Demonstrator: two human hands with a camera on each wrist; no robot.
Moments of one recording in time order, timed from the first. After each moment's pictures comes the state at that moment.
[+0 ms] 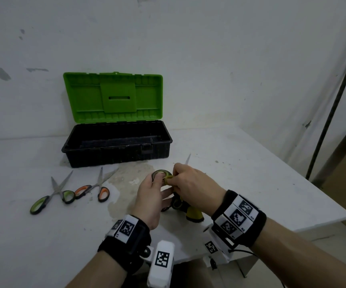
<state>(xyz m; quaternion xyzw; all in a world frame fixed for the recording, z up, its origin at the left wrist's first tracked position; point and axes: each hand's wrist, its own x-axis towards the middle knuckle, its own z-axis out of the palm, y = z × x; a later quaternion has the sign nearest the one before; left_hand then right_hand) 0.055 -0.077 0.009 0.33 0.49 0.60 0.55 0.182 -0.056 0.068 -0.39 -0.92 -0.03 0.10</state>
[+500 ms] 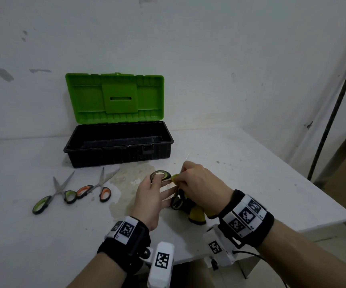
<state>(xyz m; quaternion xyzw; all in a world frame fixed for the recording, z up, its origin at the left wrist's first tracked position) 0.052 -0.078 0.009 0.30 0.49 0.61 0.55 0.191 -0.053 0.072 -0.43 -0.90 0.00 0.11</state>
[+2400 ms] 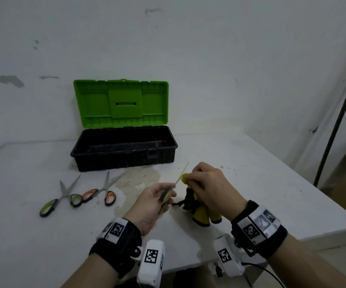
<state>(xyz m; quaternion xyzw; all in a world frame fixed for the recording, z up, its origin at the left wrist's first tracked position) 0.031 -0.078 0.001 0.38 0.49 0.52 0.59 0.216 -0.045 0.055 -0.38 -0.88 0.04 0.29</state>
